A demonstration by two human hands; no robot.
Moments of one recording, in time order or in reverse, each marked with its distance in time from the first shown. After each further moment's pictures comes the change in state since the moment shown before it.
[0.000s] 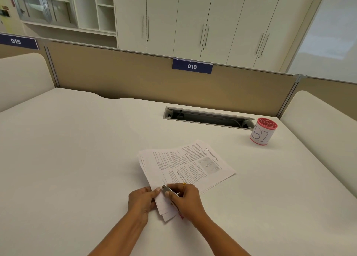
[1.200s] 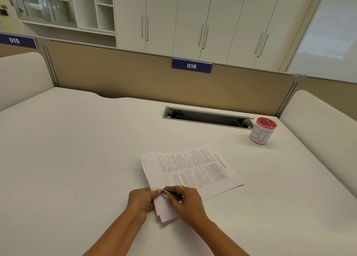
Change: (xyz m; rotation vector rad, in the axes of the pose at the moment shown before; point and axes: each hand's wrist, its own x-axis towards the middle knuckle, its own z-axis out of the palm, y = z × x) left_hand 0.005 0.004 0.000 0.056 0.011 -0.073; right_hand -0.010 0.003 -0.003 -0.268 -0.004 -0.130
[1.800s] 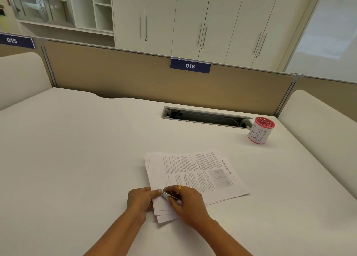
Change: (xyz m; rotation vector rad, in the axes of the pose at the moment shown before) left_hand -0.001 -0.002 0.001 0.088 0.037 0.044; right_hand -0.001 -0.001 -0.008 -0.250 -0.050 -0.111
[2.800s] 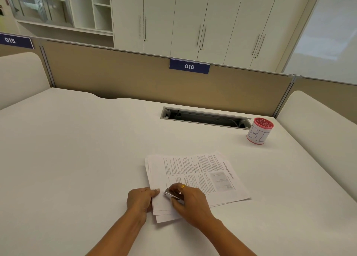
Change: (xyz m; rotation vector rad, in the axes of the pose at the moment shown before) left_hand 0.000 -0.001 0.002 -0.018 0.043 -0.008; right_hand -0.001 0.007 -0.006 -0.064 -0.012 -0.026
